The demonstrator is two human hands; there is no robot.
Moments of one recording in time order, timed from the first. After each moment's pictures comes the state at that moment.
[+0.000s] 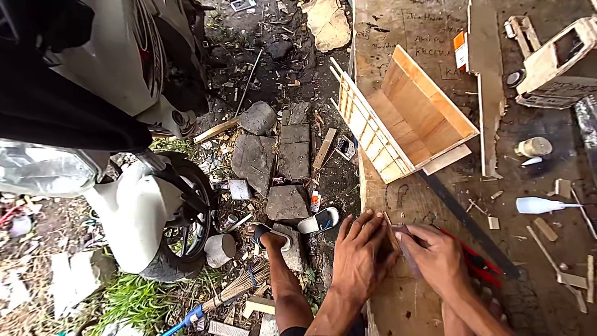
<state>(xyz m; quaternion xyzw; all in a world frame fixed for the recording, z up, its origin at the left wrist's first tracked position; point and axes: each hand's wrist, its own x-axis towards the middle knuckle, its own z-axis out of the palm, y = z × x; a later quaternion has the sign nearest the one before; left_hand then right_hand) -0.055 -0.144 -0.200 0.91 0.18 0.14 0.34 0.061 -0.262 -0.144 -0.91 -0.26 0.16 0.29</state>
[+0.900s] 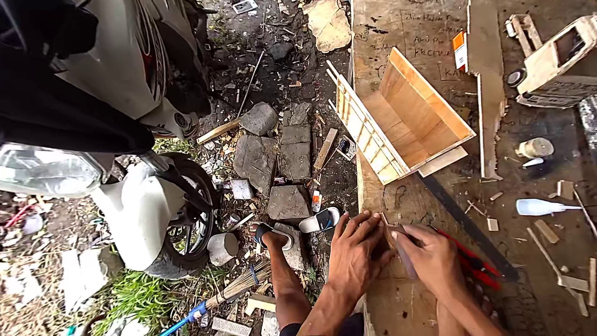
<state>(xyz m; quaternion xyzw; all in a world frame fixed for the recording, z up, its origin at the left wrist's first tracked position) -0.055 -0.139 -0.200 0.91 0.18 0.14 0.34 0.059 -0.263 -0.148 -0.90 -0.26 0.15 0.31</state>
